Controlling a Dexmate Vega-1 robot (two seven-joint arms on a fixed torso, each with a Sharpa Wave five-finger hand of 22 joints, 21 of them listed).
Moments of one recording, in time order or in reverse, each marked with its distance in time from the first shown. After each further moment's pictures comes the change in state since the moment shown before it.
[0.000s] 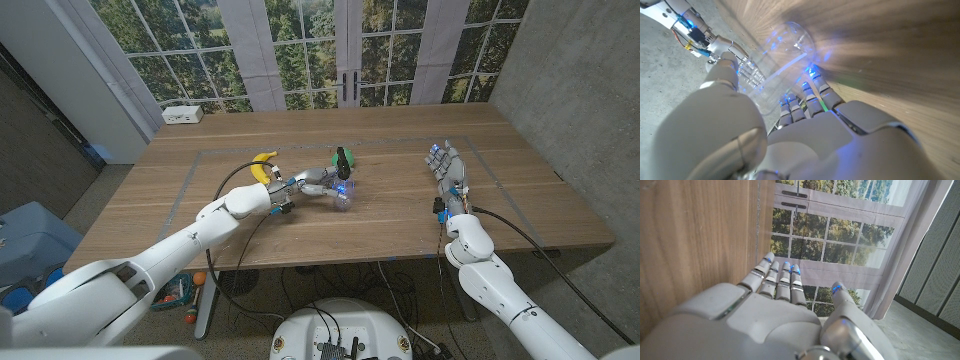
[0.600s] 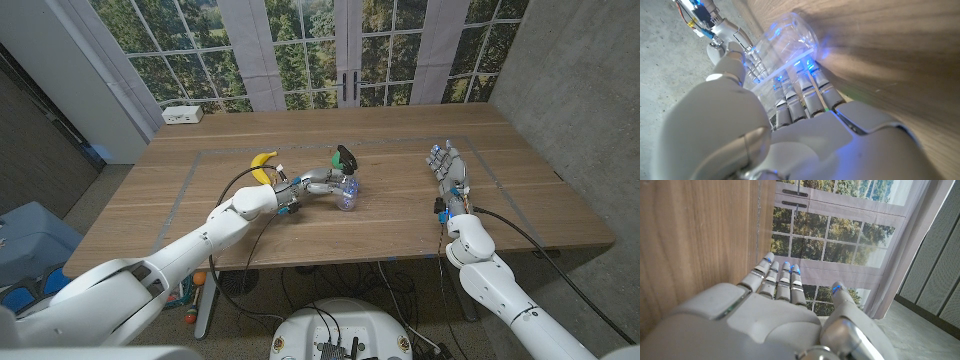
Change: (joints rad) left arm 0.008 -0.053 -0.008 0.024 -0.122 0.078 -0.046; left_hand 0.104 0.089 0.131 -0.065 -0.060 0.416 0.073 0.194 0.054 0.509 0.097 0.179 0.097 0.408 0.025 0.180 0.109 0.235 -0.024 0.075 0.039; right arm 0.001 -0.002 0.002 -0.001 0.000 -0.005 -0.001; right_hand 0.000 0.000 -0.004 -0.004 0.000 0.000 0.000 0.000 0.000 0.004 -0.004 0.000 0.000 0.000 0.000 -0.004 0.000 0.000 0.000 -0.005 0.000
